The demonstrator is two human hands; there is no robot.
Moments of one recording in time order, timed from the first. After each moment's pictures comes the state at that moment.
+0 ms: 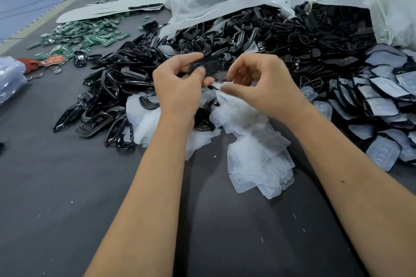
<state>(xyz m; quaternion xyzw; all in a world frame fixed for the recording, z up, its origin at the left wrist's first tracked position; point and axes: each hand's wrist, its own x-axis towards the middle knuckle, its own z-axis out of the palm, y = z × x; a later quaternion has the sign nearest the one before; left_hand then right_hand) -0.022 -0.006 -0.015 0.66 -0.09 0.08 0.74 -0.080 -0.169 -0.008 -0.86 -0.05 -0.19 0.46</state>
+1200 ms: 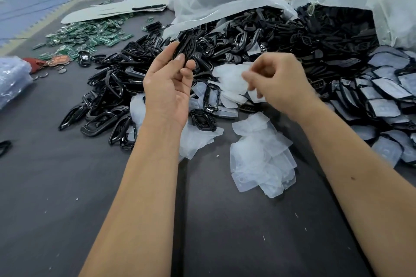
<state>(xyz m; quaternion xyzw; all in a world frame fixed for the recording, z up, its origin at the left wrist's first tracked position) -0.018 0.015 0.000 0.35 0.00 -0.05 0.93 -0.079 -0.186 -0.008 -0.87 0.05 -0.18 0.46</state>
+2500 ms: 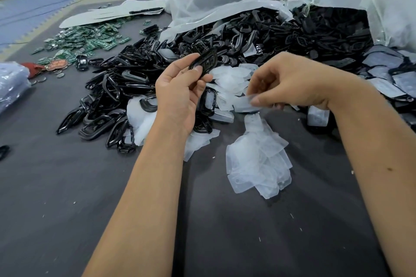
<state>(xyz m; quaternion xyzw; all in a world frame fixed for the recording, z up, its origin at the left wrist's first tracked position) -0.027 -0.003 -0.006 0.49 -0.02 -0.07 0.87 -0.094 -0.215 0.030 -0.91 -0.03 0.07 0.40</state>
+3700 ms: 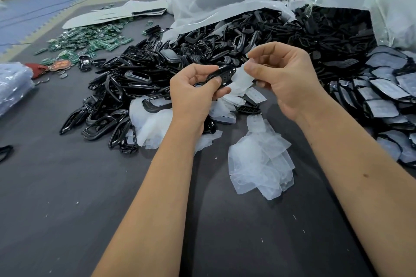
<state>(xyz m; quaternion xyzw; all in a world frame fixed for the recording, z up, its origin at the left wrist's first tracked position) -0.029 -0.016 -0.023 0.63 -0.09 0.00 0.77 -0.081 -0.185 -0.002 -0.68 0.02 -0.20 0.71</state>
